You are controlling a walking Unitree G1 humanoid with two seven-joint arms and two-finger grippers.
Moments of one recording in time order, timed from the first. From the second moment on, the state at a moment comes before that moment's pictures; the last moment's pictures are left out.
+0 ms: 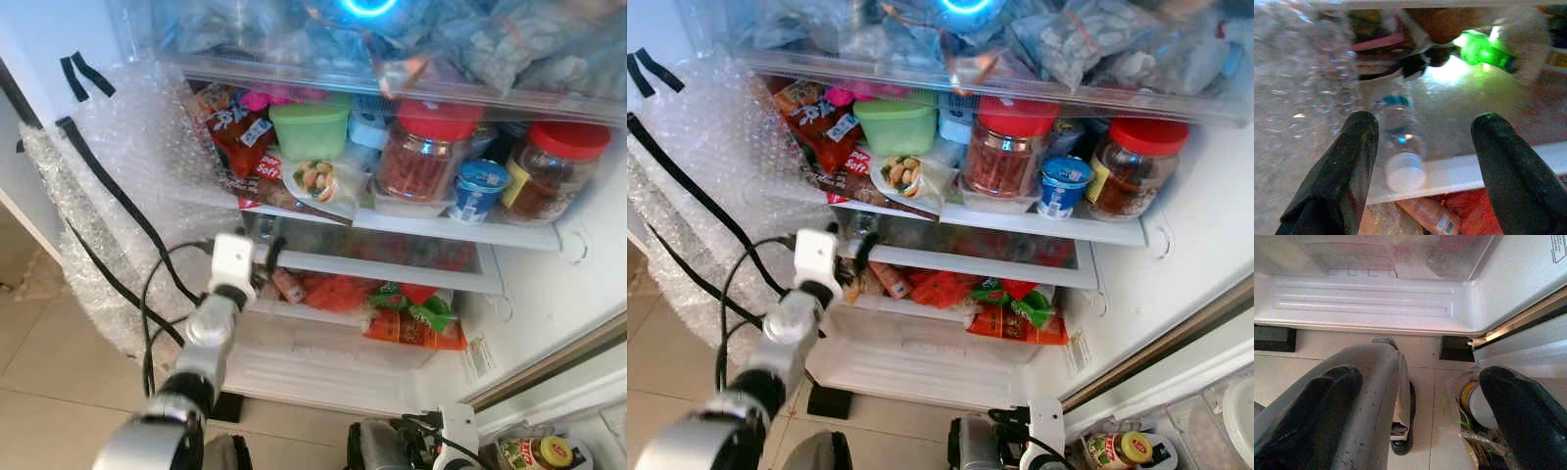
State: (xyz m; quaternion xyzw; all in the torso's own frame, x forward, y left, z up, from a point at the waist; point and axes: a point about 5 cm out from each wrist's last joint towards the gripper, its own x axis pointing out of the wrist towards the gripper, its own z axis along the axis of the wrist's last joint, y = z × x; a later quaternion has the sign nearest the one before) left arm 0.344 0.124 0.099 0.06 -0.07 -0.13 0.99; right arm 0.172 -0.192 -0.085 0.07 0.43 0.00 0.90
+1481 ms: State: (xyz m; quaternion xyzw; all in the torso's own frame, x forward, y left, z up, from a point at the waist) left arm 0.316 0.131 0.072 0.08 -0.05 -0.09 0.99; right arm 0.169 -0.194 -0.087 0.07 0.43 -0.01 0.90
